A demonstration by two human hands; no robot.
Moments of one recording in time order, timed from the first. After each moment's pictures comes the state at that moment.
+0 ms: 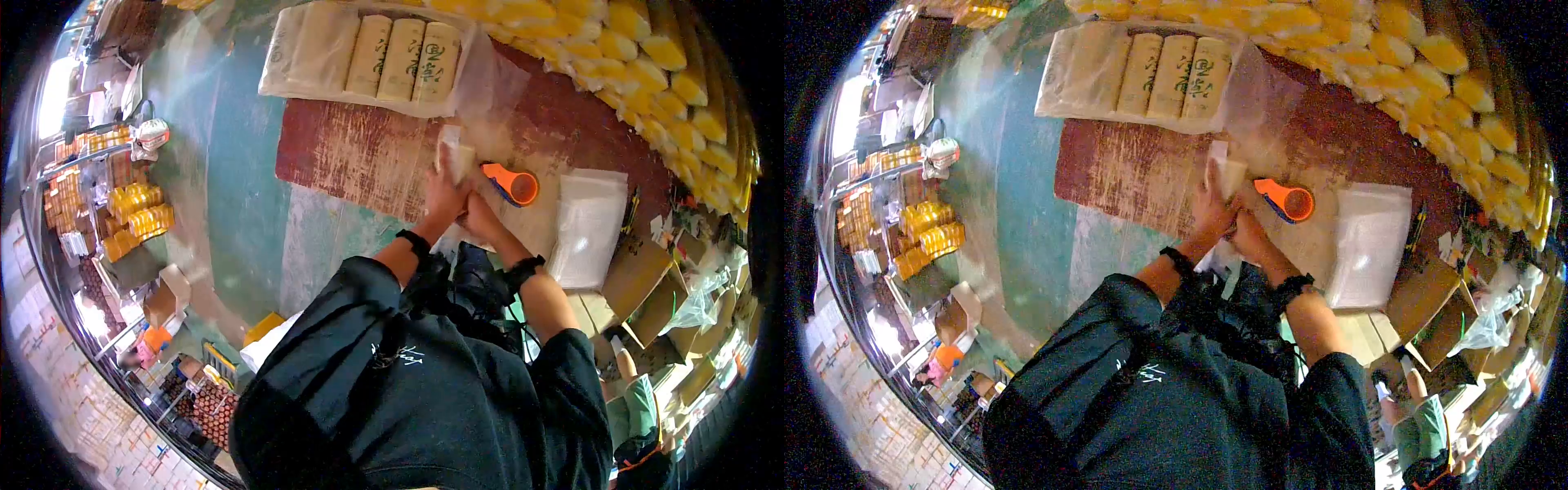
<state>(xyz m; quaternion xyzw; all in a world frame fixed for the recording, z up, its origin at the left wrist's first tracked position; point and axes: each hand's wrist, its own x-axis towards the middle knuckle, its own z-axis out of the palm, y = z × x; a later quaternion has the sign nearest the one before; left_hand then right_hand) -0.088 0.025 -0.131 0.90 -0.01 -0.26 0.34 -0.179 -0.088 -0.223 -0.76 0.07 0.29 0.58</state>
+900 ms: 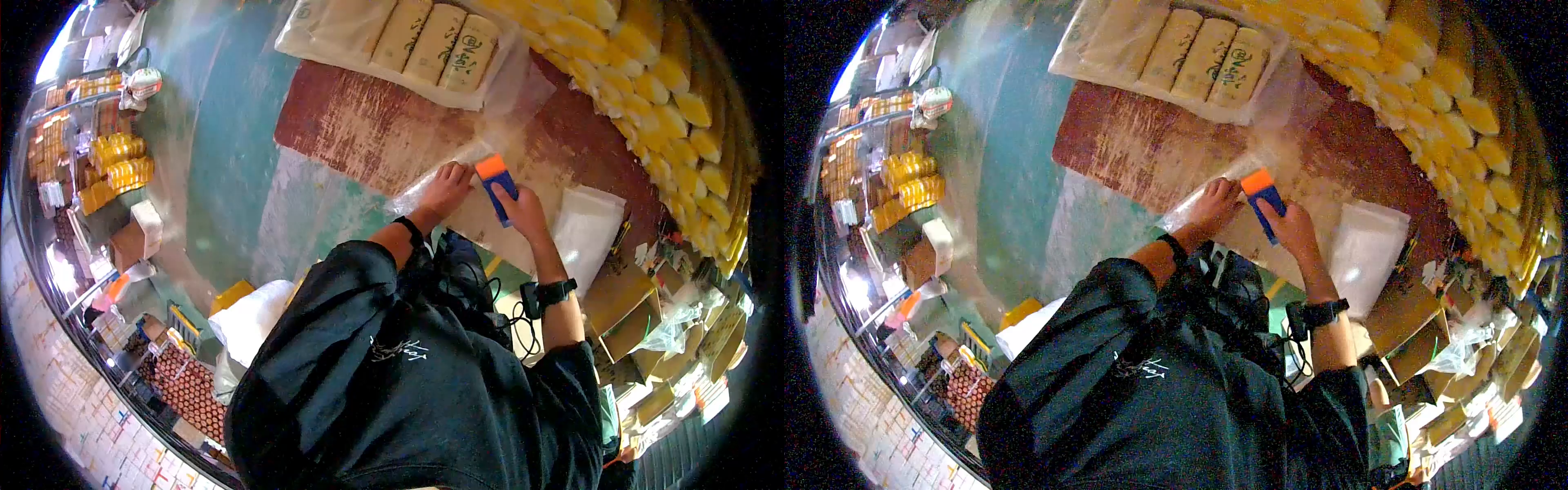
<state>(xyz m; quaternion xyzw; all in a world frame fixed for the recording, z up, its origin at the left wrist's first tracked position) -0.107 0.067 -0.172 0.91 -0.33 -0.07 0.24 -0.139 -0.150 -0.069 -0.82 0.24 0.28 0.45</state>
